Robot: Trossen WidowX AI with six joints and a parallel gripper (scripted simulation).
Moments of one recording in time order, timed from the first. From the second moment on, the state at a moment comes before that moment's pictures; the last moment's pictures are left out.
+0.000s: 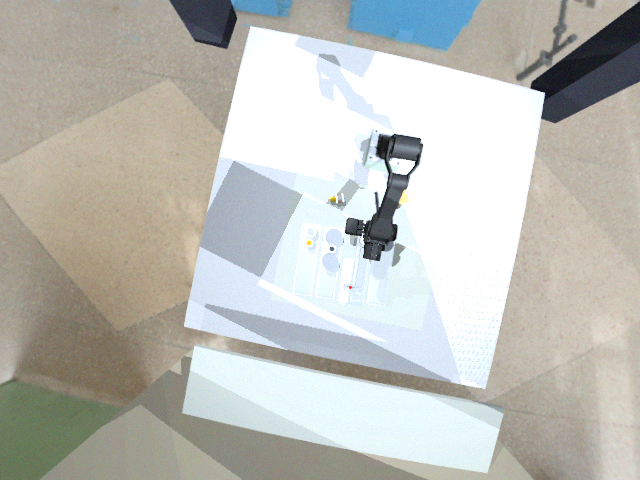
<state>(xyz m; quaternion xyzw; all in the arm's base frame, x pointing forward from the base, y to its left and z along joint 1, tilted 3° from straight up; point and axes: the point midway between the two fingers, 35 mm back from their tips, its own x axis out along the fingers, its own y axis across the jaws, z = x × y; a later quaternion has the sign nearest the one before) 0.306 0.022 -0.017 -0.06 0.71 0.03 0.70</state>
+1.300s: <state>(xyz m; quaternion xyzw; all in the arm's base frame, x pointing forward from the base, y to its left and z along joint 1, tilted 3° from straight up) 0.321 0.024 -0.016 -0.06 0.71 0.03 0.70</state>
